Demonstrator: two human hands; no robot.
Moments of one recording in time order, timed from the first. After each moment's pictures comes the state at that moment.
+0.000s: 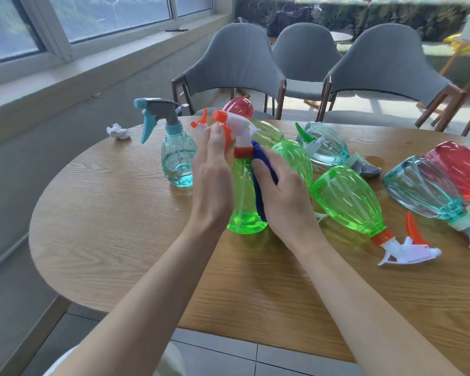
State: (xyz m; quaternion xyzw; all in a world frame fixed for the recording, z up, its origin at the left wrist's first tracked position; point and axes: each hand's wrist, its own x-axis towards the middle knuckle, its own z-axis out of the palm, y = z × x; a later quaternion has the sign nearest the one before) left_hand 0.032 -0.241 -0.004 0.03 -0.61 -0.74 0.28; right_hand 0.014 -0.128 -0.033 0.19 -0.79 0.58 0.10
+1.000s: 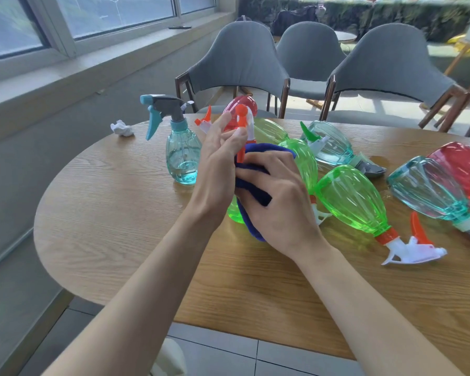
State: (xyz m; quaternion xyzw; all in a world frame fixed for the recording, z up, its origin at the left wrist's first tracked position) left_hand 0.031 -0.255 0.001 0.02 -0.67 -0.71 0.20; right_hand 0.018 -0.131 -0.046 0.36 -0.78 0.40 0.32
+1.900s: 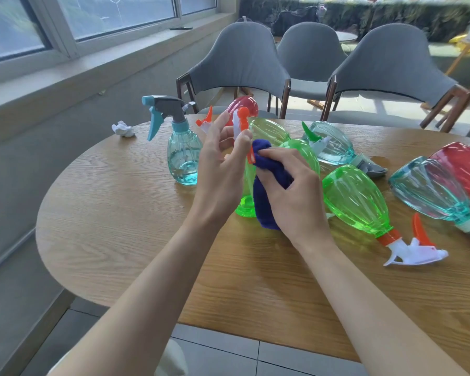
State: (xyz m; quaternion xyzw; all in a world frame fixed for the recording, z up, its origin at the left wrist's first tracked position) left_hand 0.025 -0.253 -0.006 0.03 -0.71 -0.65 0.26; right_hand 0.011 -0.126 -0.037 0.21 -0.78 0.55 0.20
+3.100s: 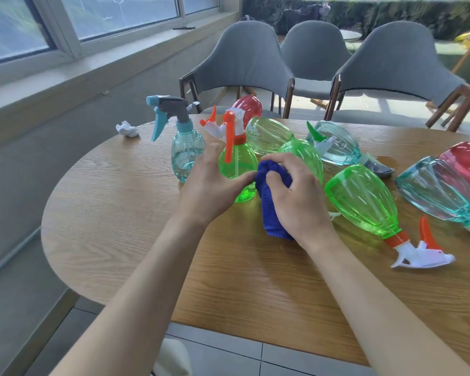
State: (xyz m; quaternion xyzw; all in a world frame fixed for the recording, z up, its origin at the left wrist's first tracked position) left_hand 0.020 -0.294 -0.032 0.09 -0.89 -0.40 0.18; right_hand 0.010 -0.127 -0.035 0.17 -0.82 0.52 0.14
